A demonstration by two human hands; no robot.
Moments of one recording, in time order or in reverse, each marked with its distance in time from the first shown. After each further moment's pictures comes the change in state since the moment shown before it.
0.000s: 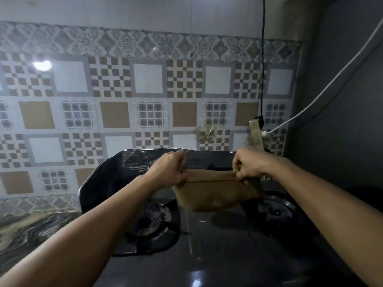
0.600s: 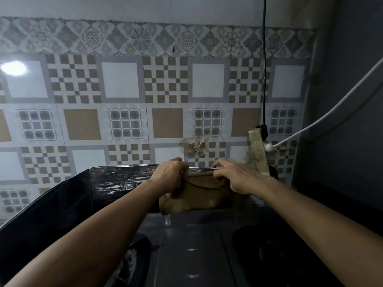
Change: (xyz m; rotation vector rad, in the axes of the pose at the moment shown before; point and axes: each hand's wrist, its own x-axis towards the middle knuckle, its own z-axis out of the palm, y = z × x) left_hand 0.152 -0.011 0.085 0.222 -0.019 -0.021; right_hand 0.146 0.104 0.048 -0.158 0.185 -0.358
